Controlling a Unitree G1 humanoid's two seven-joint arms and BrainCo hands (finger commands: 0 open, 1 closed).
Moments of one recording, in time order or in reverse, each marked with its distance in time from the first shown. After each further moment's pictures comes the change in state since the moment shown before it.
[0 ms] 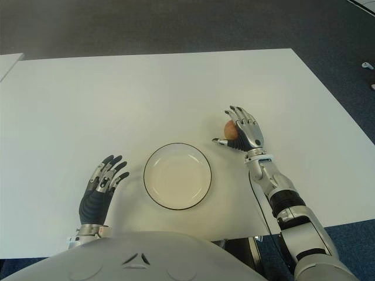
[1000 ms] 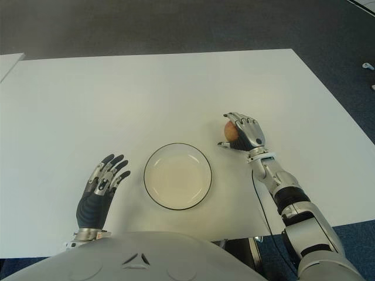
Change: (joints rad) left arm 0.060 0.036 -0.070 -0.113 -0.015 -0.006 -0.003; right arm -0.040 -0.051 0.049 0.051 -0.021 -0.050 -0.020
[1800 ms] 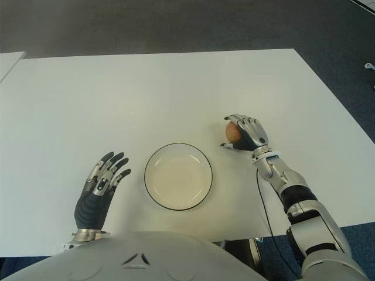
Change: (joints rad) left arm 0.015 0.012 -0.014 -0.039 -0.001 -0.003 0.000; right arm -0.011 -0.042 -0.006 0.015 0.024 -0.077 0.049
